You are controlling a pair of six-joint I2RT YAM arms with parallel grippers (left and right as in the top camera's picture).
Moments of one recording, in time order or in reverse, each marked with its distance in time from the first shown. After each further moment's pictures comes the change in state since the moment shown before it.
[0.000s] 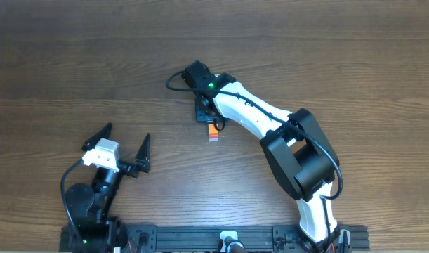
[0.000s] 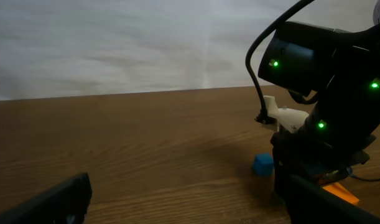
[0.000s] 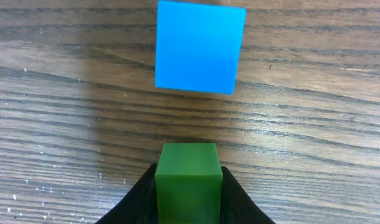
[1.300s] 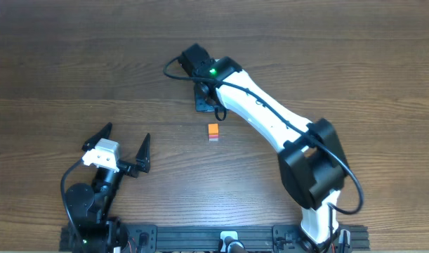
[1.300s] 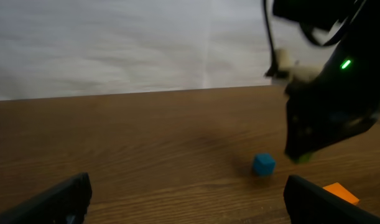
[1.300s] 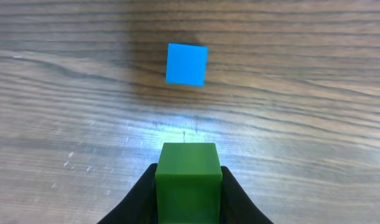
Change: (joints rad) left arm 0.000 0.000 0.000 0.000 0.000 0.000; right arm -0.002 -0.082 0.167 -0.225 0.050 -0.023
